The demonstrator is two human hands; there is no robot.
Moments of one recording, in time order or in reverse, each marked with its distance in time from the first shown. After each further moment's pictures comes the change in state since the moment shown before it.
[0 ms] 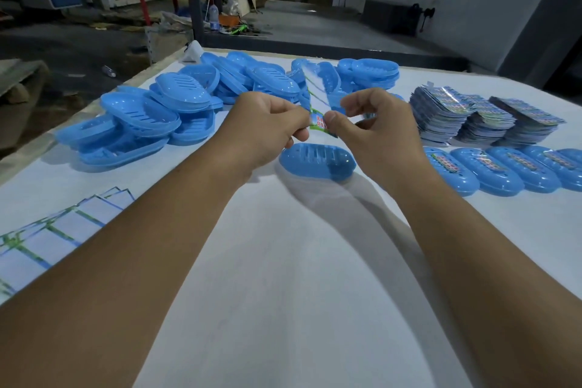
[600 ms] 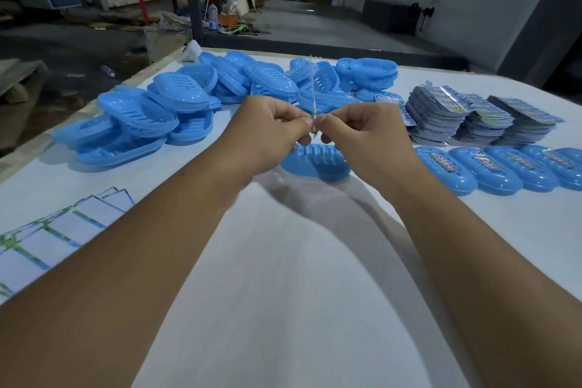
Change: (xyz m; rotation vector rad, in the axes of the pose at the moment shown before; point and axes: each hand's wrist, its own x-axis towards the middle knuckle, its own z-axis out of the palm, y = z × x) left_hand 0.002 -0.006 0.006 0.048 -0.033 0.085; right_hand -0.006 -0.010 0.002 0.082 -0.133 0.031
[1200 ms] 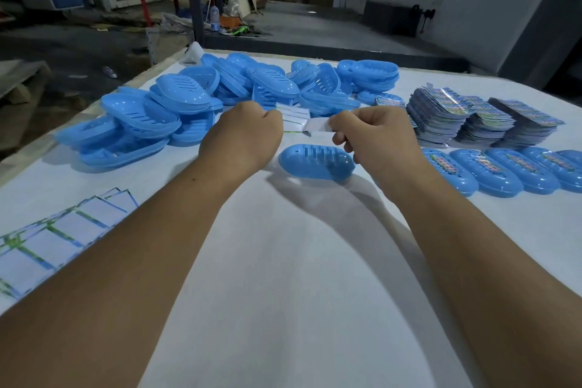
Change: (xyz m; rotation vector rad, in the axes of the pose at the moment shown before) left_hand 0.005 -0.001 -0.012 0.494 0.180 -0.184; right_hand 0.002 -0.003 -0.004 0.082 0.046 0.192
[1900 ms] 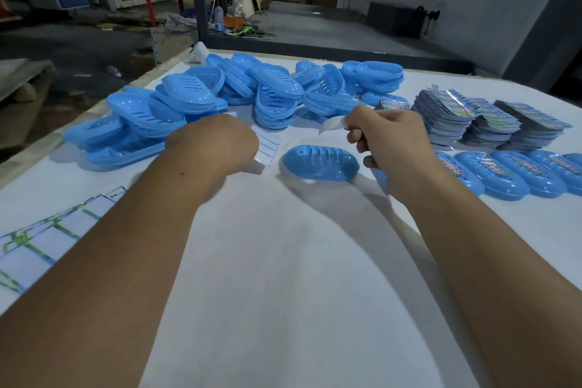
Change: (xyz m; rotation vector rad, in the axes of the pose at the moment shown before) left_hand 0.007 -0.016 -0.024 0.511 -0.182 -0.106; right_hand 0.005 0.001 -0.004 0.082 0.030 0.127
